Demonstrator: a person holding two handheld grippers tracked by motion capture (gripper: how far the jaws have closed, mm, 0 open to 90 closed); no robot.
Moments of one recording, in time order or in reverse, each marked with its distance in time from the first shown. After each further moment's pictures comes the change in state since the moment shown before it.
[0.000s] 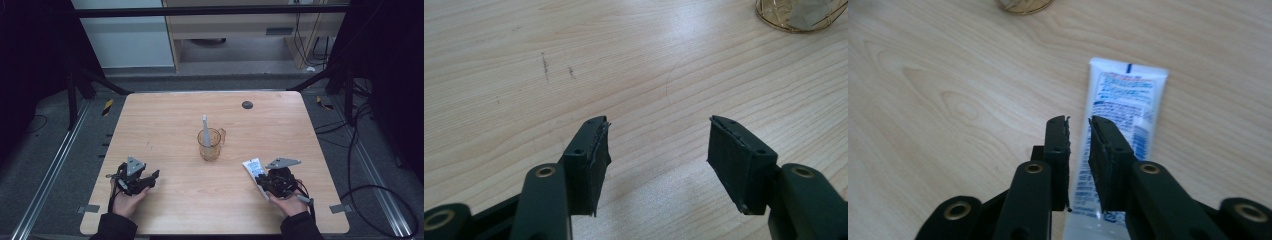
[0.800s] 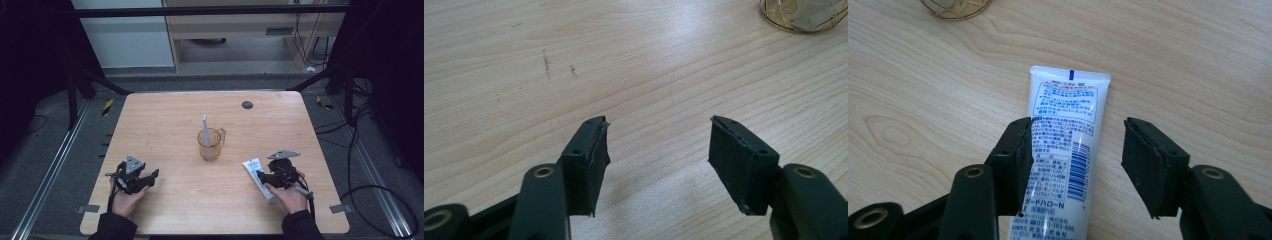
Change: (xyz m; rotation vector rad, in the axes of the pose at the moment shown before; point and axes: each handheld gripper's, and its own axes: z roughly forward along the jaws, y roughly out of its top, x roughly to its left) left arm 0.004 0.000 0.002 0.008 -0.008 -0.012; right arm -0.018 0.012 0.012 0.030 -0.139 0.057
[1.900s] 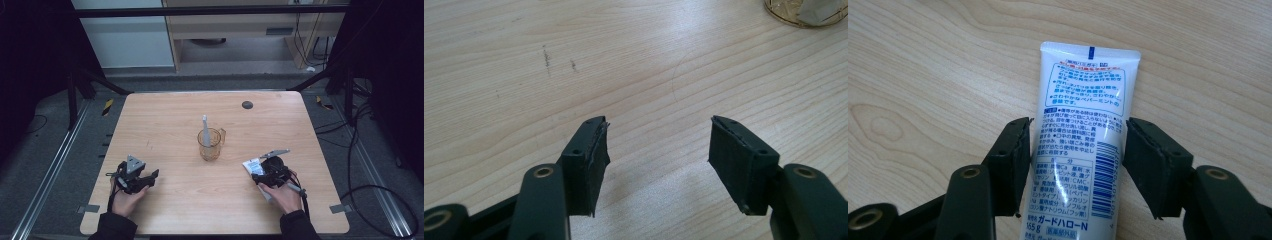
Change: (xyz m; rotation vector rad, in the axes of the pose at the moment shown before) left arm 0.000 0.000 0.002 0.019 0.005 0.003; right arm 0.005 0.004 0.024 0.111 0.037 0.017
